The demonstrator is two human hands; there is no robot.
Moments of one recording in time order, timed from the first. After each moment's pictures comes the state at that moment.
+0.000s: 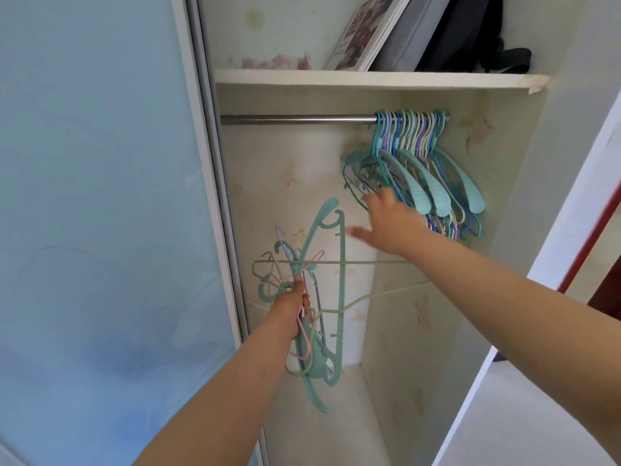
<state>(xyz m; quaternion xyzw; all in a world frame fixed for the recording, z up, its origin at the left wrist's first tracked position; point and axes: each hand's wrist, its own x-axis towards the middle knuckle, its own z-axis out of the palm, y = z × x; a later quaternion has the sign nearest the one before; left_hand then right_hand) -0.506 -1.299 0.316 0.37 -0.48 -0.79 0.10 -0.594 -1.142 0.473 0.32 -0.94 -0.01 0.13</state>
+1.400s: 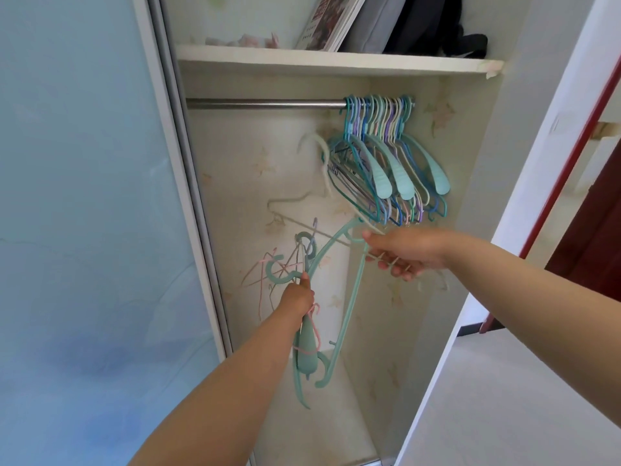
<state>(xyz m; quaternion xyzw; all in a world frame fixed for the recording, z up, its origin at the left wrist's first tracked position) -0.527 -1.261 0.290 0.30 -0.70 -0.64 0.06 -0.568 -1.067 0.455 0.18 -0.88 0.33 -0.30</state>
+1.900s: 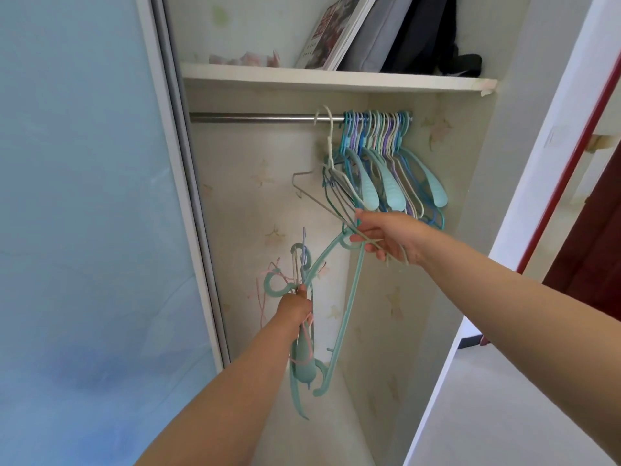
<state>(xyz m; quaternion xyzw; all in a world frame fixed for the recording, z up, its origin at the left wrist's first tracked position) -0.531 -1.263 0.294 0.34 -0.69 -0.64 0.04 -0.591 -1.092 0.462 0.14 -0.75 0.59 -0.24</state>
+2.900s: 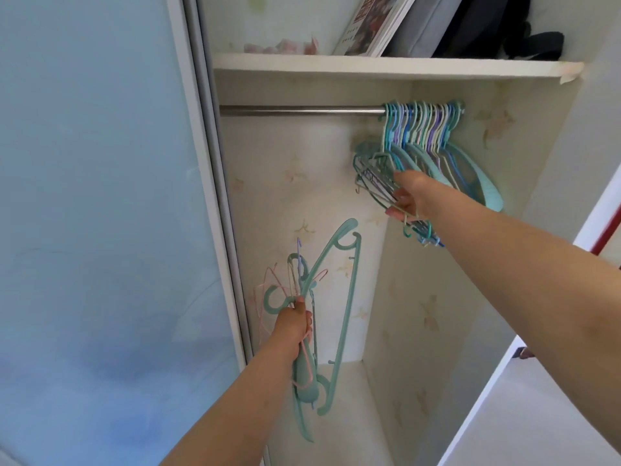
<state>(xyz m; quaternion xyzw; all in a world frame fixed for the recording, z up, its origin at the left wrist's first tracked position) -0.509 -1.305 0.276 0.39 -0.59 -0.70 0.10 -0.701 -1.168 0.493 0.03 -0.77 0.61 -0.16</state>
